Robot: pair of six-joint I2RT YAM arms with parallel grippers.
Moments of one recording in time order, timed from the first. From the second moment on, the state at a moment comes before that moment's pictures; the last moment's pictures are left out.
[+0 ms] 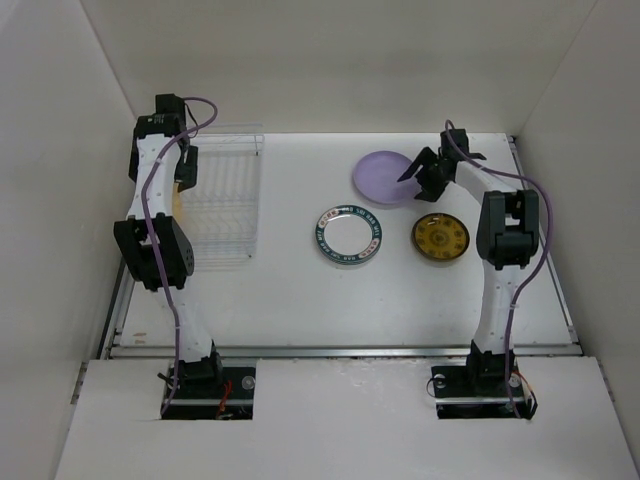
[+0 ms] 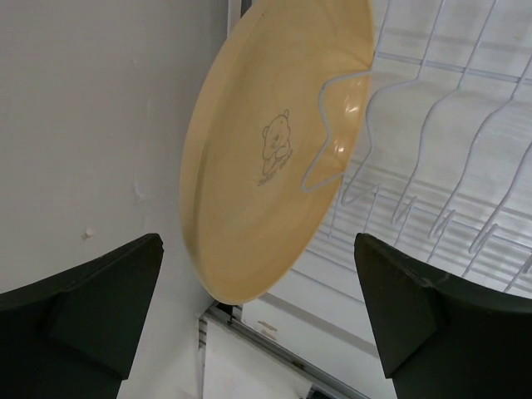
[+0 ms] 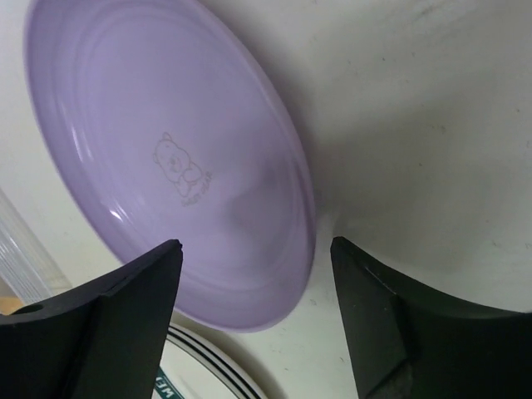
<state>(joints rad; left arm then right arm) 0.10 2.01 2.08 -1.19 -0.48 0.14 0.04 2.25 1.79 -0.48 -0.27 0.77</state>
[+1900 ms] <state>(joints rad) 0.00 1.80 2.17 -1.34 0.12 0.21 0.46 1.81 1.67 -0.39 -0.47 0.44</state>
